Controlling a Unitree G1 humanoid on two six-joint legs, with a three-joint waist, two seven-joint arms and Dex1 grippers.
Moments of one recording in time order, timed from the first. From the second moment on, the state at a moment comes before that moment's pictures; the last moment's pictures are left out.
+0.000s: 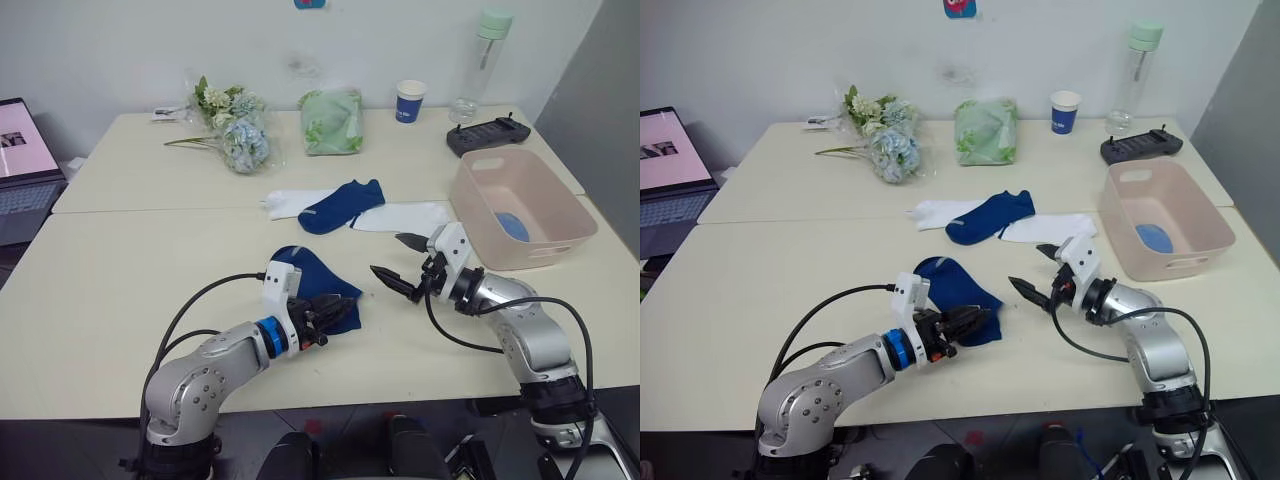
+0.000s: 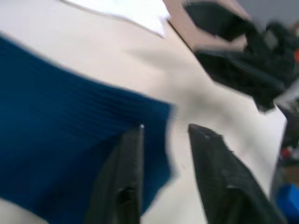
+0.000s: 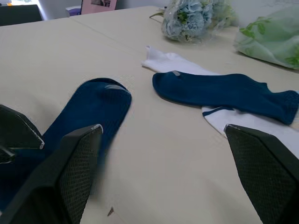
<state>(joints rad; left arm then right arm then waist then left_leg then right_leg) -0.11 0.23 0.06 -0.51 -0.73 1.08 -0.37 -0.33 -0.42 0.07 -0.14 0.27 0.34 0.74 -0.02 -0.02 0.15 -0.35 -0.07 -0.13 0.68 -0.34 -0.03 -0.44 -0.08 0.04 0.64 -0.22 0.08</state>
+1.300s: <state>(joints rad) -0.48 0.52 -0.03 0.38 -0.21 0.25 -0.76 -0.35 -0.47 0.40 -0.16 0.18 0.53 0.86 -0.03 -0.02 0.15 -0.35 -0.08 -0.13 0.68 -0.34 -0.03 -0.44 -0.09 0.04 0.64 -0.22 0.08</state>
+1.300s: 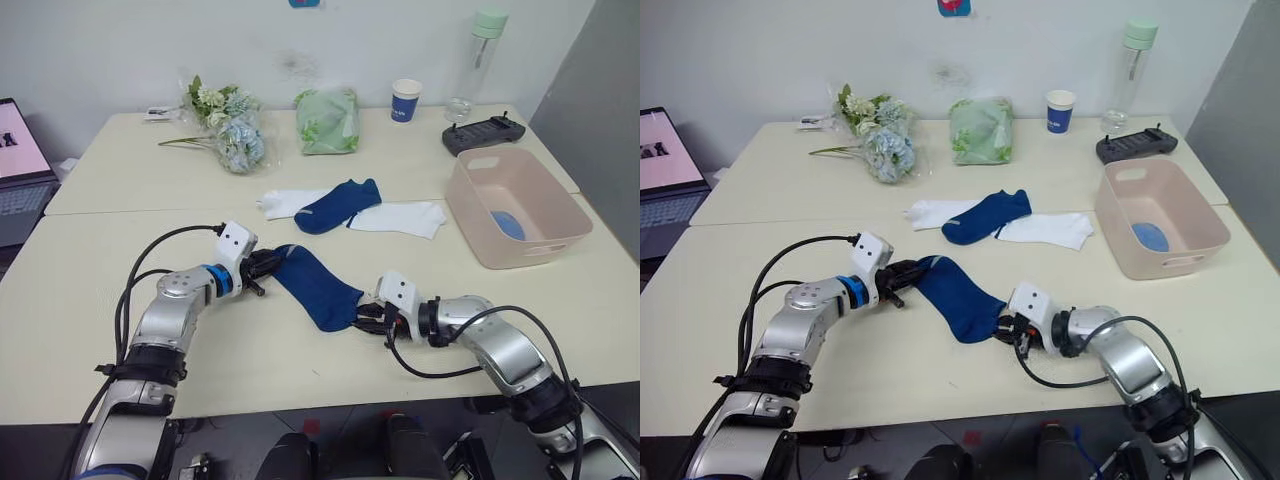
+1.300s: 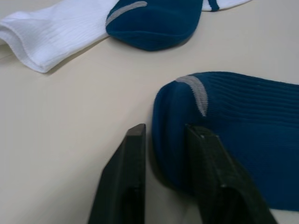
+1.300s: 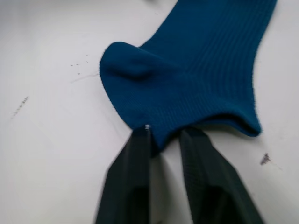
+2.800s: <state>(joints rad) 0.27 0.37 0.19 -0.58 -0.45 0.63 -0.38 -0.56 -0.76 0.20 0.12 0.27 0.49 1.29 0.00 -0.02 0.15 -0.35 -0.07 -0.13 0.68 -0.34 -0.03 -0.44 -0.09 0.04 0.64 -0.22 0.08</state>
